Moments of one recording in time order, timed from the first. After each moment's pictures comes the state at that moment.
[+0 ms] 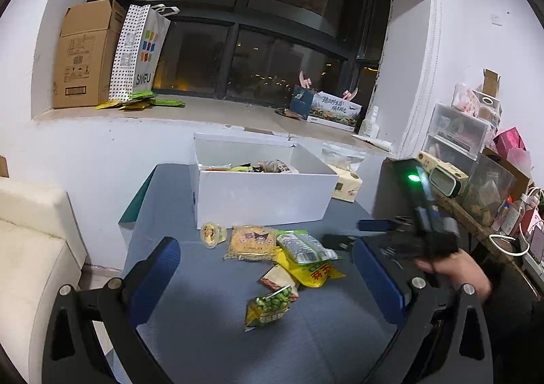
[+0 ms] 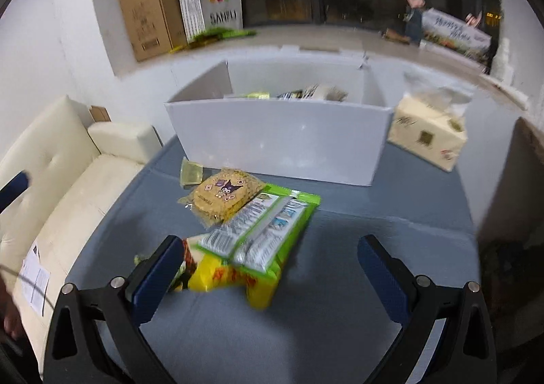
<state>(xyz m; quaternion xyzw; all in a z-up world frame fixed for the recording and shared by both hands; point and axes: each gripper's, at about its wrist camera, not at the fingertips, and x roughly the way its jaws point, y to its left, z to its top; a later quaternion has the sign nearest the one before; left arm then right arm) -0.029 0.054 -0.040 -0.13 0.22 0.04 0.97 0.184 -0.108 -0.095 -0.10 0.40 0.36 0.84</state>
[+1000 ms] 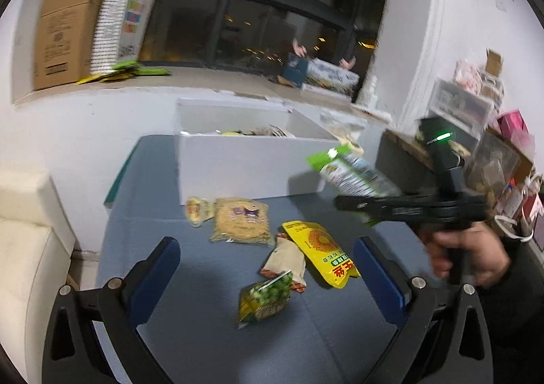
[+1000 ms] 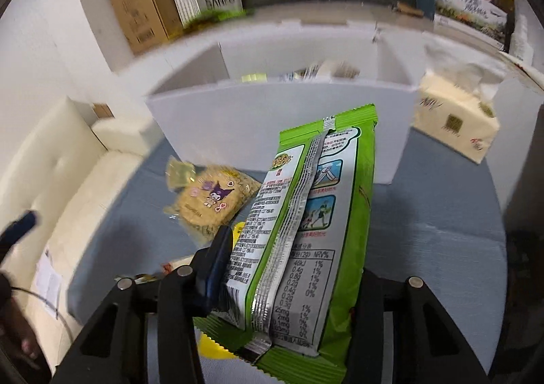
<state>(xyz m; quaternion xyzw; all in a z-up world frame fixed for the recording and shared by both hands) 0.024 0.045 -0.079 -0.12 0.28 0.01 0.95 0.205 -0.117 -0.112 -0.08 0.43 0.39 0.81</state>
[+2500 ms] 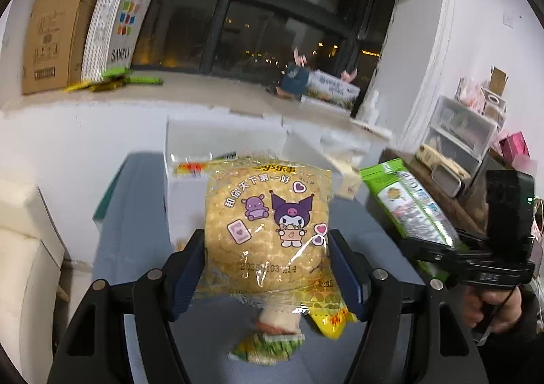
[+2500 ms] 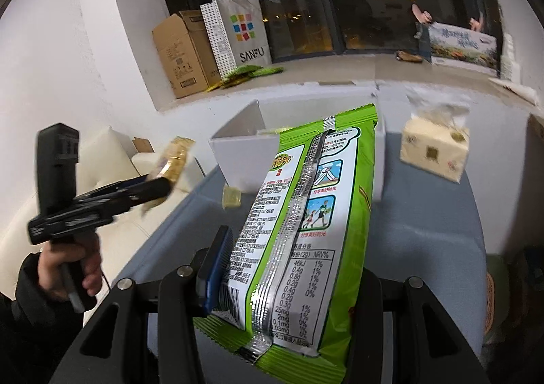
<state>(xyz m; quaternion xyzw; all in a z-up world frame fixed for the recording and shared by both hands) 0.079 0.069 -0.038 -0.15 0.26 0.01 0.95 0.164 -0.173 -0.057 -0.03 0.34 0.45 0.83</state>
